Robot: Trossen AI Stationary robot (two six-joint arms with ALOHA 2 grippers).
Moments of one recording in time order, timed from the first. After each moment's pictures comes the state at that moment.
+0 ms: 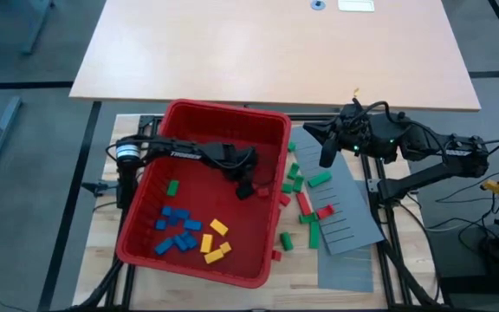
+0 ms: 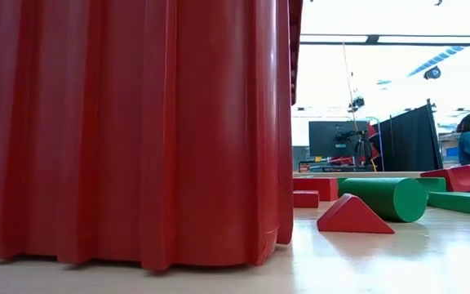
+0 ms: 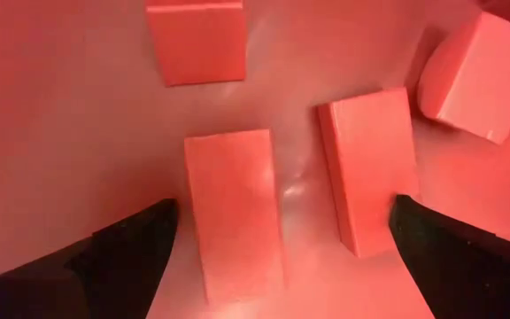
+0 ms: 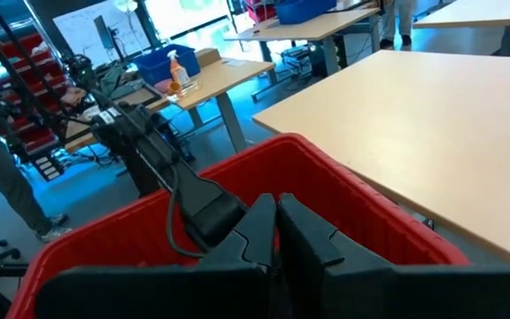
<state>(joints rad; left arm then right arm) 0.22 1.96 1.27 -0.60 0.05 -0.29 0.04 1.06 1.37 -0.48 0.46 0.41</state>
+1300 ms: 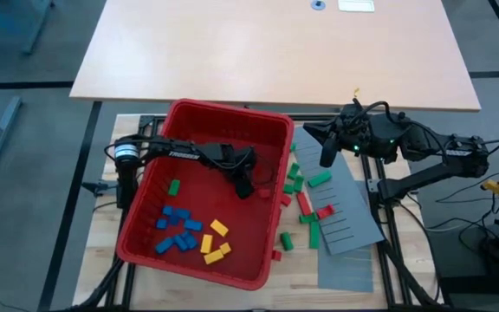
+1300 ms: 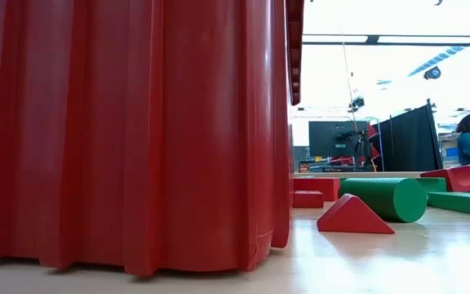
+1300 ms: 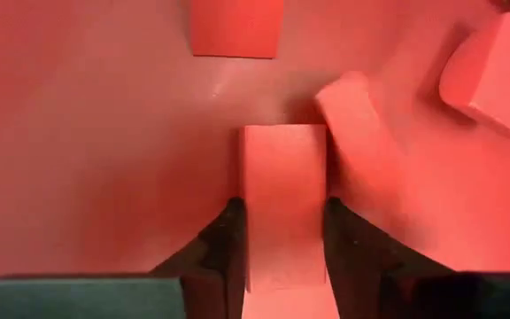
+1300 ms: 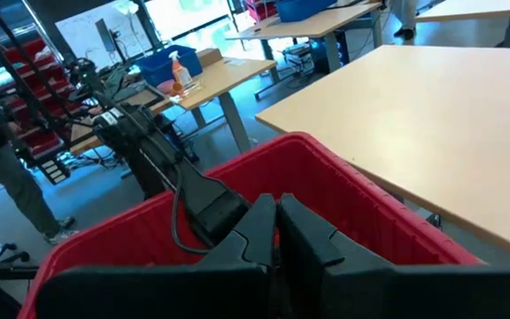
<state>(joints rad) 0.22 1.95 1.22 -0.56 0.08 -0.37 0.04 1.06 1.37 -0.48 0.46 0.44</state>
